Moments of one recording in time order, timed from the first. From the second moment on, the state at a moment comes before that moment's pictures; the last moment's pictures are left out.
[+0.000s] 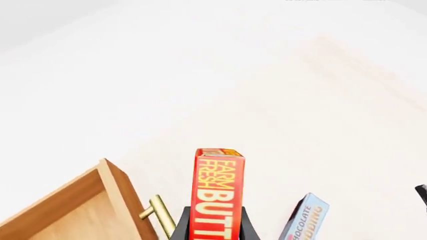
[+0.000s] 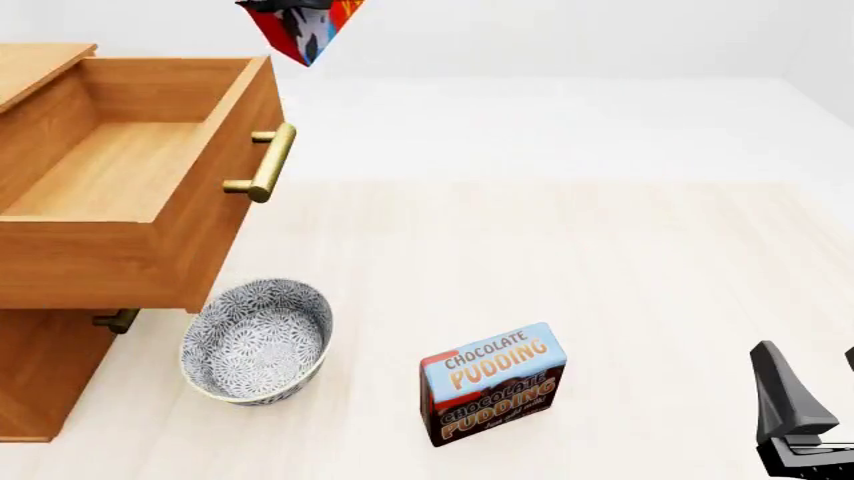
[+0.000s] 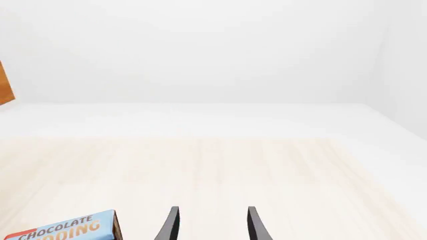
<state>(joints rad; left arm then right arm) -0.56 1.43 -1.89 1.05 0.10 0.00 0.00 0.00 0.00 0.00</state>
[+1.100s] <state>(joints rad) -0.30 1.14 -1.61 1.09 0.10 0.00 0.00 0.00 0.00 0.00</state>
